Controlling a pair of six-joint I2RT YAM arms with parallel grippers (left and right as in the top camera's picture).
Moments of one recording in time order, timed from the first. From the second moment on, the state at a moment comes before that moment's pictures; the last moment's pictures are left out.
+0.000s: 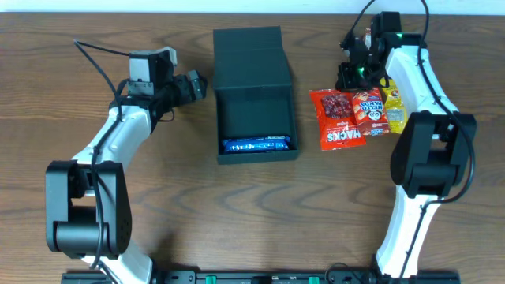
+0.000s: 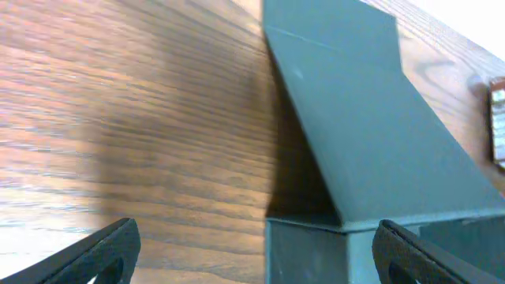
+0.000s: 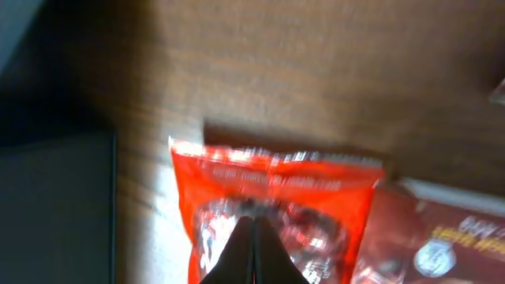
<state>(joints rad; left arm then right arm) -0.04 1.81 1.14 -0.16 0.34 -0.39 -0.01 2.26 1.90 -1.02 -0.34 -0.14</state>
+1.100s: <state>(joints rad) 0.10 1.81 1.14 -0.17 0.46 -0.37 0.18 2.31 1.86 -1.13 0.10 -0.01</state>
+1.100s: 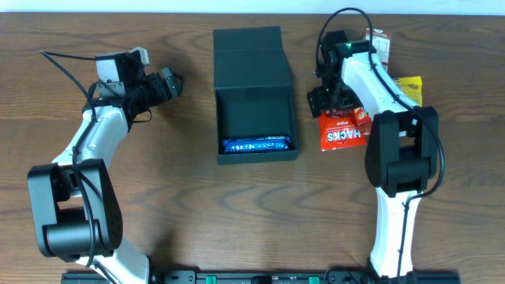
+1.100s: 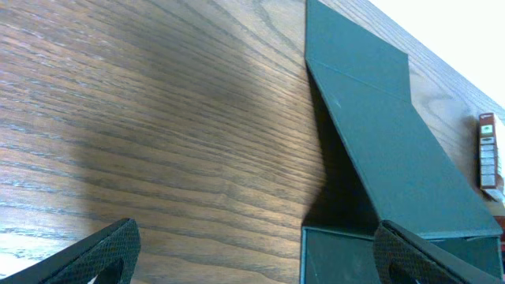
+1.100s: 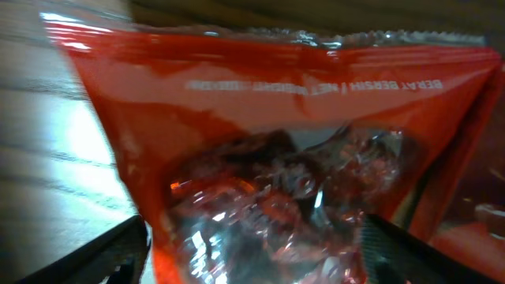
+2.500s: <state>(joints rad) 0.10 1.81 1.14 -0.27 0.47 -0.25 0.48 2.34 2.36 -1.37 -0.05 0.38</state>
